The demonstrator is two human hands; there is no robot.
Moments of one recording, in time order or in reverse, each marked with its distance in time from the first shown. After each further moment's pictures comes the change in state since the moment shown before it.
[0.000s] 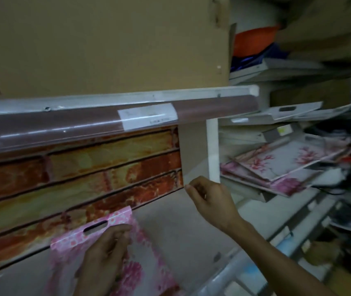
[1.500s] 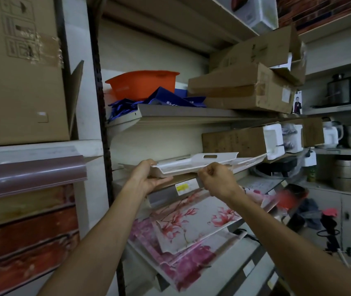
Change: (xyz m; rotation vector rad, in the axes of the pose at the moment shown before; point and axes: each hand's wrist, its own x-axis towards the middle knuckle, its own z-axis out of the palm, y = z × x) left_hand 0.248 0.281 0.439 -0.956 -0.263 -0.527; right_hand 0.176 0.276 -0.287 0.034 0.058 0.339
